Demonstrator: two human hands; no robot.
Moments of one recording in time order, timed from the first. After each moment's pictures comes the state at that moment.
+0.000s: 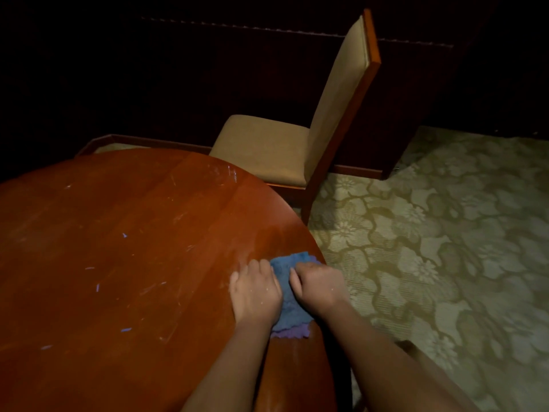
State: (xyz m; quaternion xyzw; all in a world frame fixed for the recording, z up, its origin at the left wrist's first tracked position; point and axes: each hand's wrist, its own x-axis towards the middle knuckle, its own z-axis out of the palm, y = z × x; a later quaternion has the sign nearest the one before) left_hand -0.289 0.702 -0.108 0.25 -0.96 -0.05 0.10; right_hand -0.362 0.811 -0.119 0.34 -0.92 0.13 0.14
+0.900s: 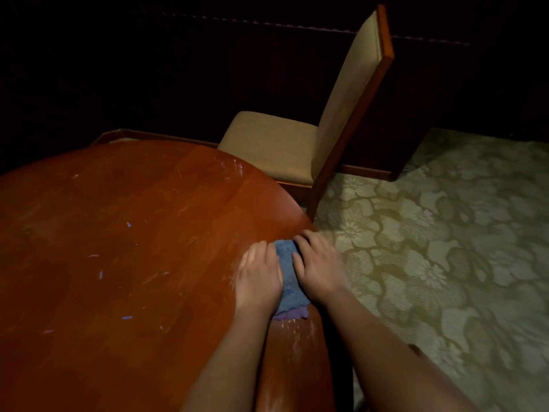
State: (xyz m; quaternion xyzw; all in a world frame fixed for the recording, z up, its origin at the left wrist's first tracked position) left_hand -0.296 0.694 -0.120 0.19 -0.97 -0.10 0.15; right_hand -0.377 0.803 -0.121 0.35 -0.92 0.17 0.10
